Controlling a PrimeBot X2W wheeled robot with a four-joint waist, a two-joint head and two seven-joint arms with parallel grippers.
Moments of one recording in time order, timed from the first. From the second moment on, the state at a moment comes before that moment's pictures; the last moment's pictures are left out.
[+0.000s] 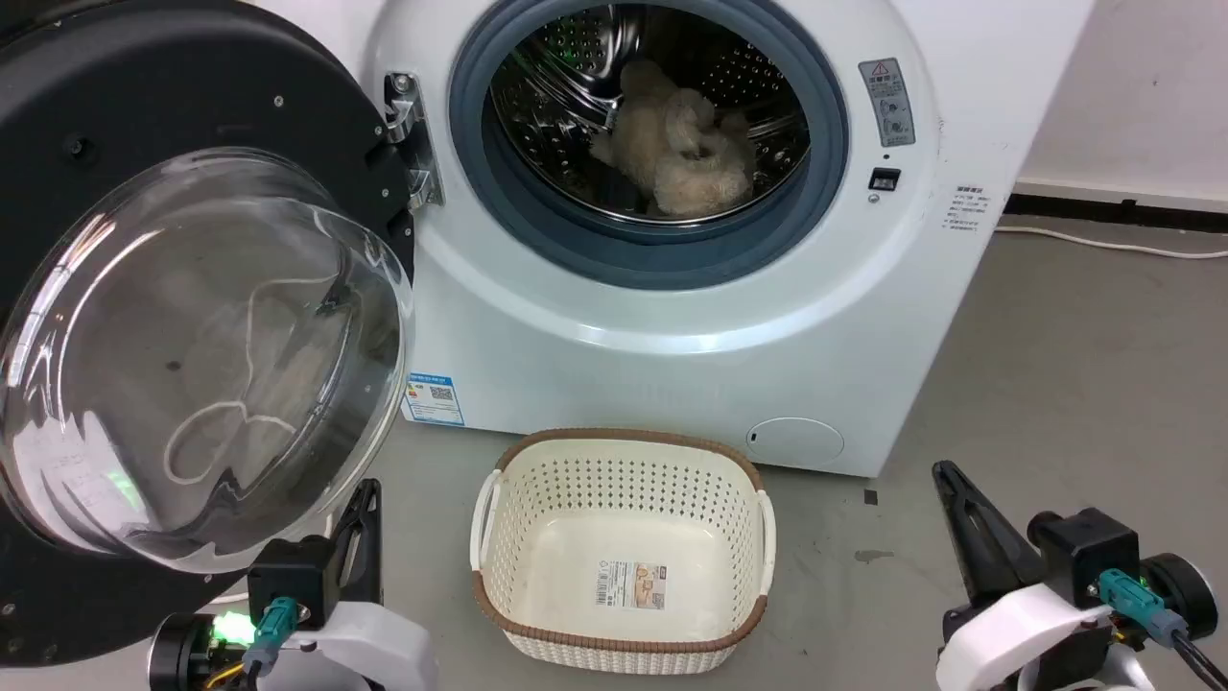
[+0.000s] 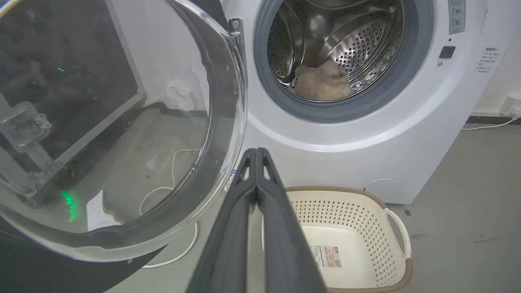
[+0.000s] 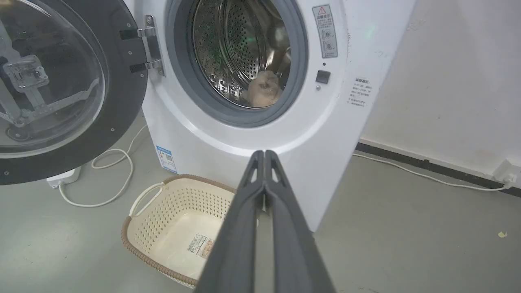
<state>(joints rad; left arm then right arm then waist) 0.01 0.05 0.00 0.00 0.00 0.00 0.00 -0.02 -0.05 0.00 0.01 0.00 0.13 0.00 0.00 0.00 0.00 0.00</state>
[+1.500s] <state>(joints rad) 0.01 0.05 -0.02 0.00 0.00 0.00 -0.04 -0.02 -0.06 0.00 0.01 0.02 0.13 -0.04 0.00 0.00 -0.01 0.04</state>
